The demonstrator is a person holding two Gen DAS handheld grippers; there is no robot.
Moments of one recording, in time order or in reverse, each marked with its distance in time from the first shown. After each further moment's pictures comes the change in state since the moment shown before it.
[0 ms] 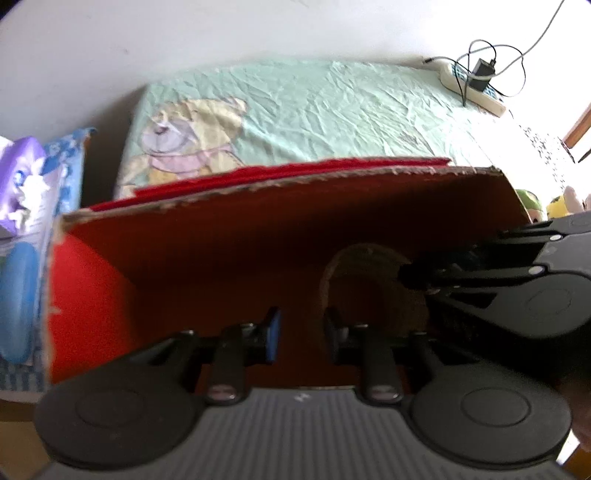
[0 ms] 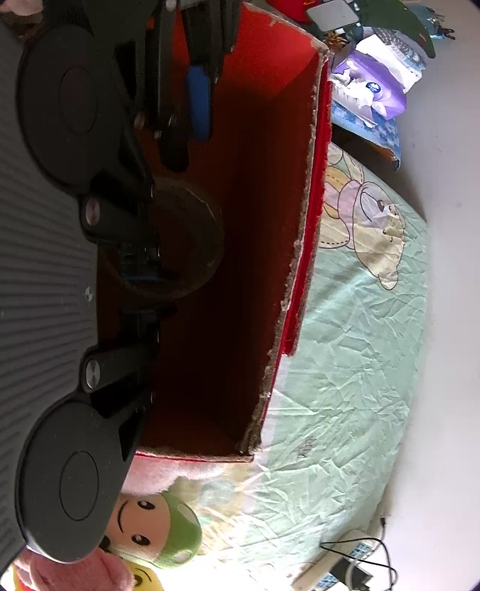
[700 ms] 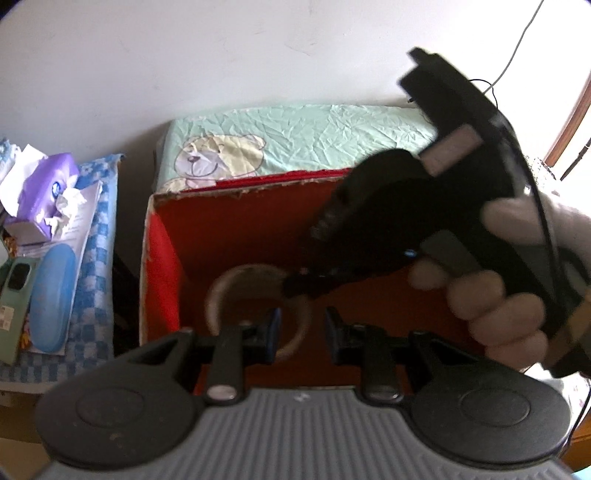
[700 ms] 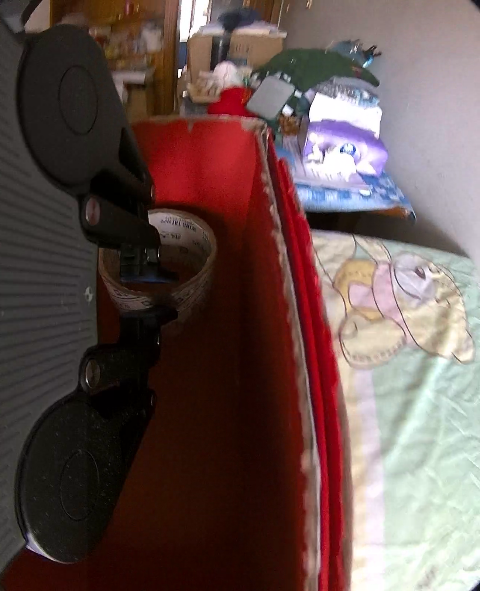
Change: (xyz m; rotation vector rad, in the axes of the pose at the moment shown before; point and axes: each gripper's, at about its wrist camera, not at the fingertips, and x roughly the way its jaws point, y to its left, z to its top) left arm -0.061 0.029 -0.049 0.025 -0.153 -0.026; right arm 0.055 0.041 0.038 0.352 0.233 0.488
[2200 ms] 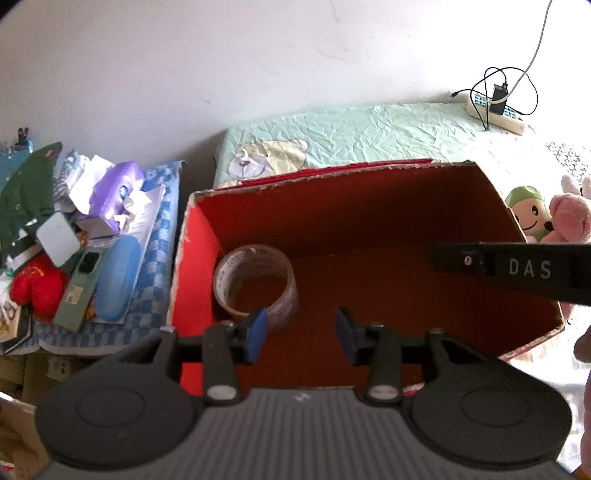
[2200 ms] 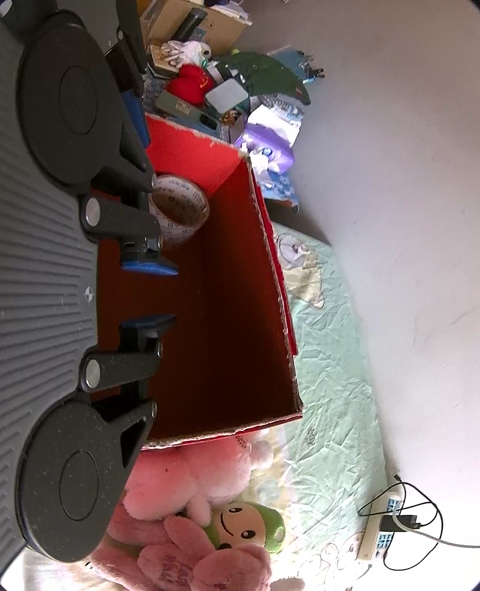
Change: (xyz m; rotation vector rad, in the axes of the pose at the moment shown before) left arm -0.039 -0.063 -0.016 -0.011 -0.001 0.286; right arm -0.115 -0.006 -0.126 -0.176 -0.543 -0.179
